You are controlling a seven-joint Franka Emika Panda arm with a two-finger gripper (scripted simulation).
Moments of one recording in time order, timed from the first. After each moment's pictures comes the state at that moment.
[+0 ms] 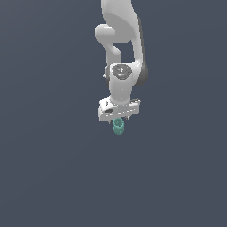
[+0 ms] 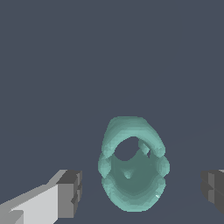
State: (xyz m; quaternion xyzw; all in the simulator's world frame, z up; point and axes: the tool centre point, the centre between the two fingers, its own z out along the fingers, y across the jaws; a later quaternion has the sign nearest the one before) arm -0.052 0.028 0.108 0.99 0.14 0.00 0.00
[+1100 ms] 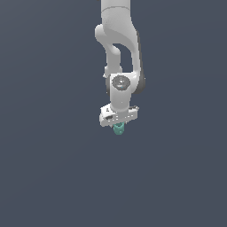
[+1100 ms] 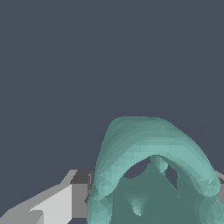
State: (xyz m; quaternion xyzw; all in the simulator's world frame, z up) arm -0.053 0.028 0.060 0.99 0.14 0.00 0.00
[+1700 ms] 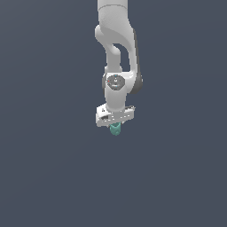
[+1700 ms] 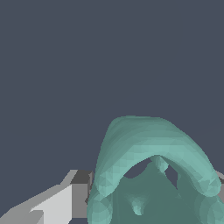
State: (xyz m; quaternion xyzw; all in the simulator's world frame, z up) arm -0.049 0.009 0.066 0.99 0.14 0.00 0.00
